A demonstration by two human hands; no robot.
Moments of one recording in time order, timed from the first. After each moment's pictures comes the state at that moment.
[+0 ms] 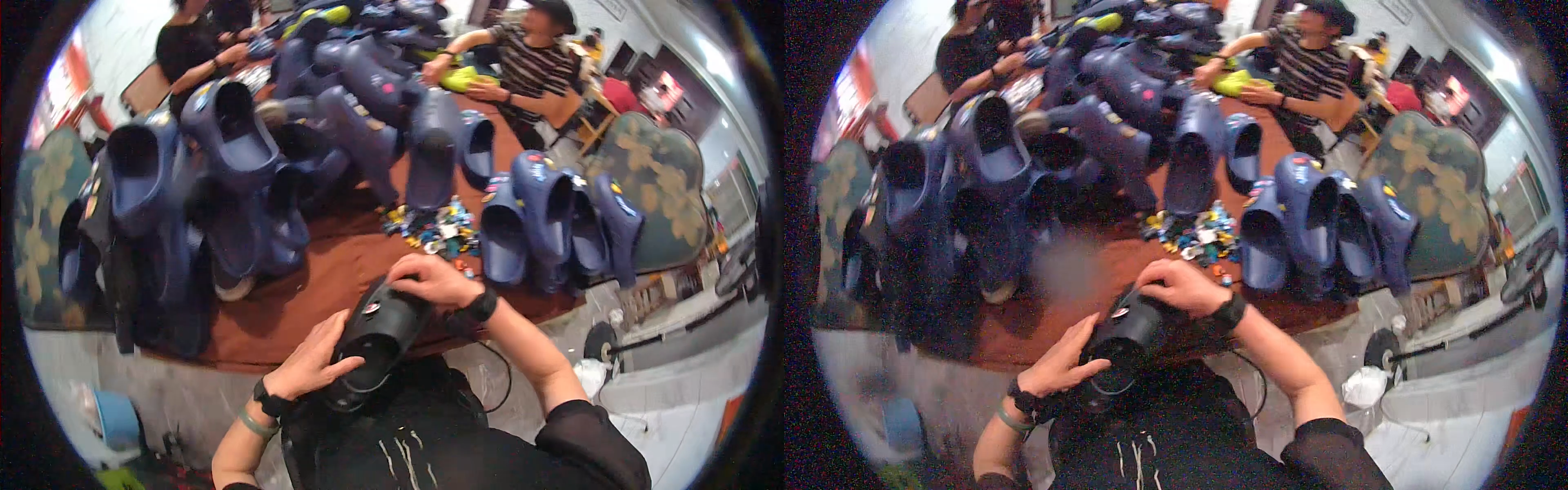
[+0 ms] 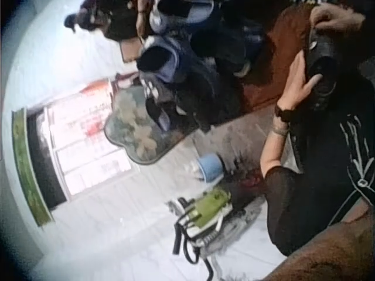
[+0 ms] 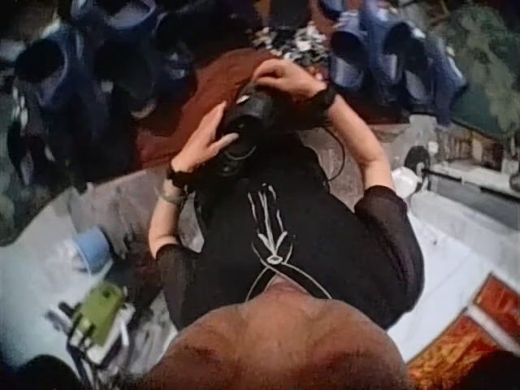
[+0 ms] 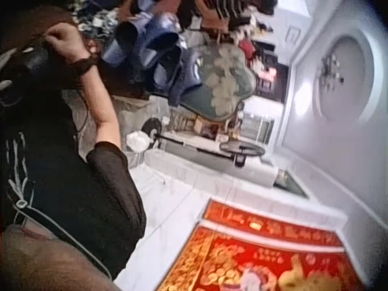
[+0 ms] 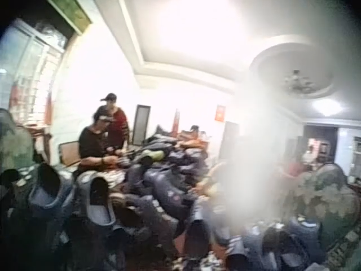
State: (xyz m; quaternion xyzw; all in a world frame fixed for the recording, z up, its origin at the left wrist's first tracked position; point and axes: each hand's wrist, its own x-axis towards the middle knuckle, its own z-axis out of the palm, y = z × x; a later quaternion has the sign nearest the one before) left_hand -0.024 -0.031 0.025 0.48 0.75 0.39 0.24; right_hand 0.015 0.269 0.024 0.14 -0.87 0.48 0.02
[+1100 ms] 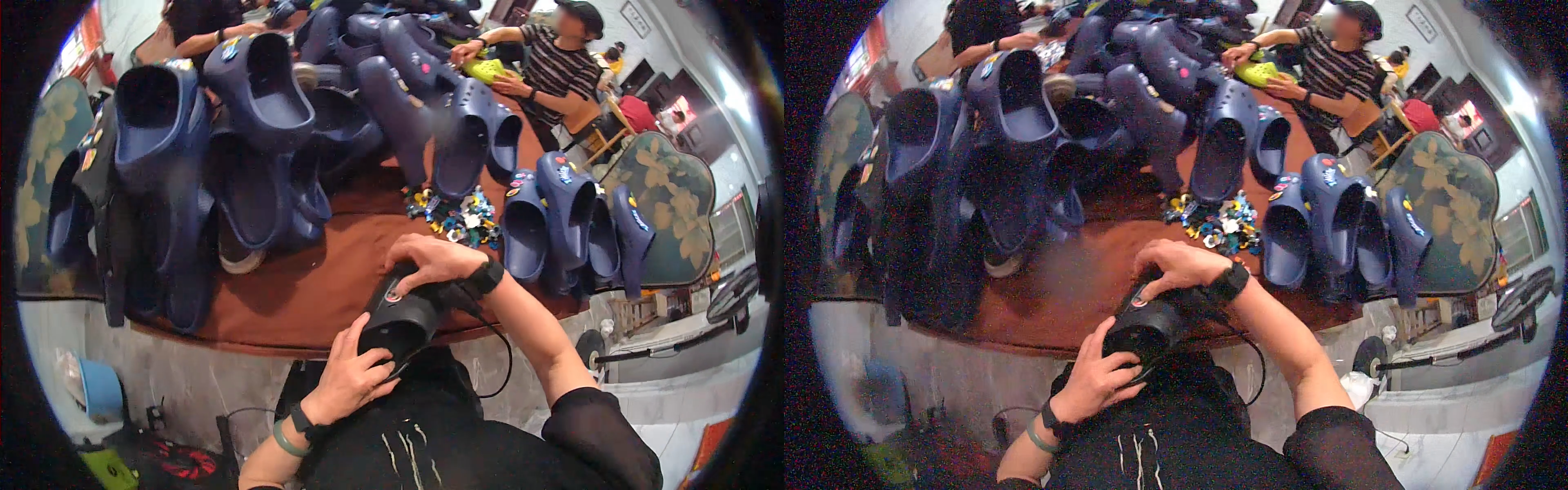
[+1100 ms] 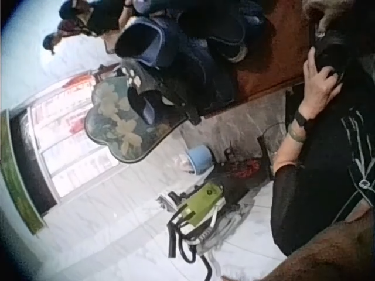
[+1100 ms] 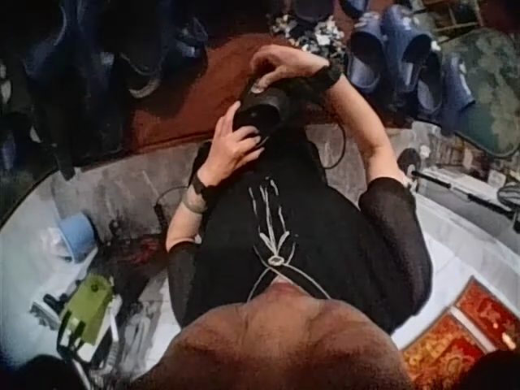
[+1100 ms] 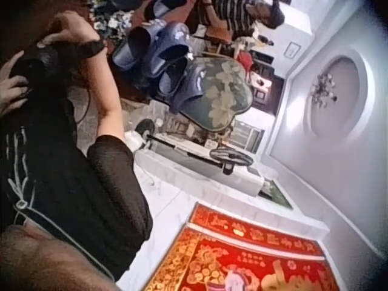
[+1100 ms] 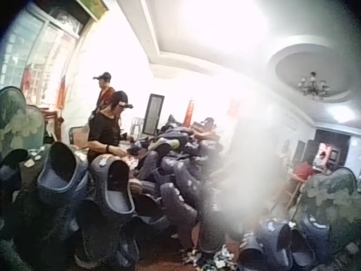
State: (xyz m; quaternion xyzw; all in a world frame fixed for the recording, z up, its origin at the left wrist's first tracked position) left_hand 0.033 -0.041 0.001 0.55 0.74 0.38 0.02; right_hand -0.032 0.242 0.042 0.18 -0.91 0.33 -0.18
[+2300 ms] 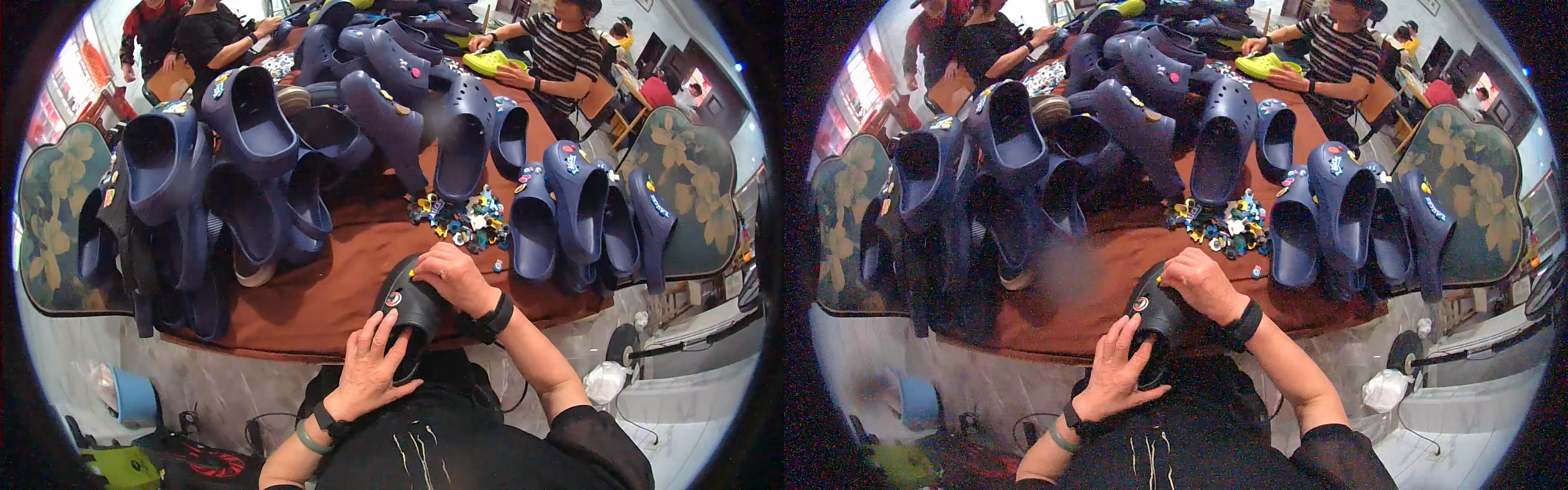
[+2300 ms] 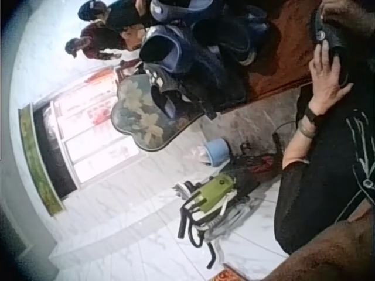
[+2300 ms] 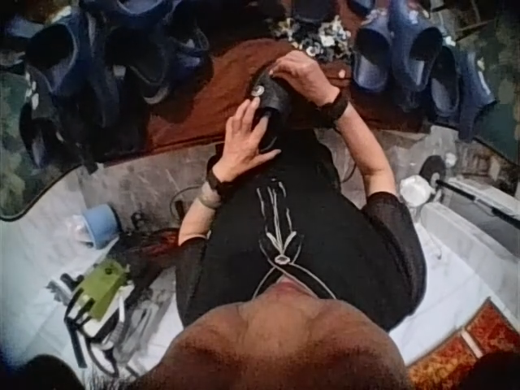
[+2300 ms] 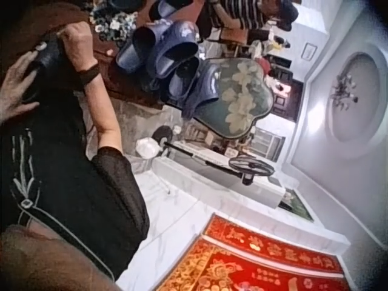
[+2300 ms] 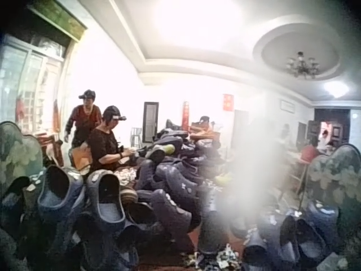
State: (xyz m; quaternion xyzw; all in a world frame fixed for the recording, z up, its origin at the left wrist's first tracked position) left_hand 0.044 -0.007 0.015 0.51 0.81 0.28 0.00; right_hand 0.018 0.248 0.011 0.18 -0.91 0.31 0.23
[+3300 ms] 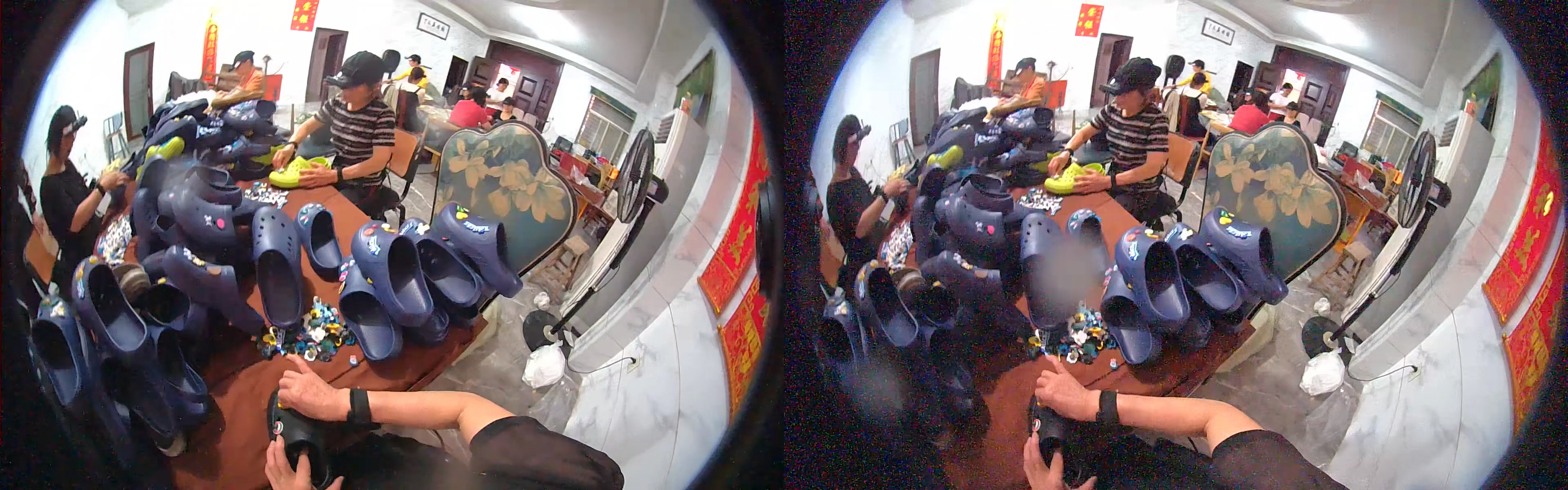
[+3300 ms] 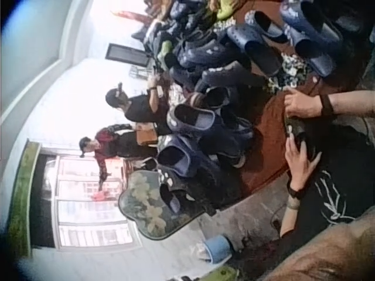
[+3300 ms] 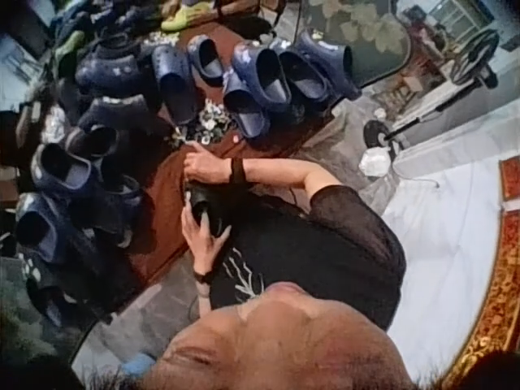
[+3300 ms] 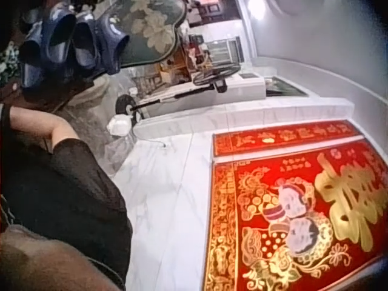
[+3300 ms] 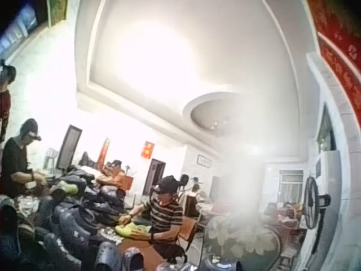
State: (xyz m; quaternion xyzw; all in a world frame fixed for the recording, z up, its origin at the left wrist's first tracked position) left_hand 0.047 -0.009 0.017 0.53 0.79 0.33 -0.03; right_hand 0.014 0.229 -0.004 0.11 -0.96 0.14 0.22
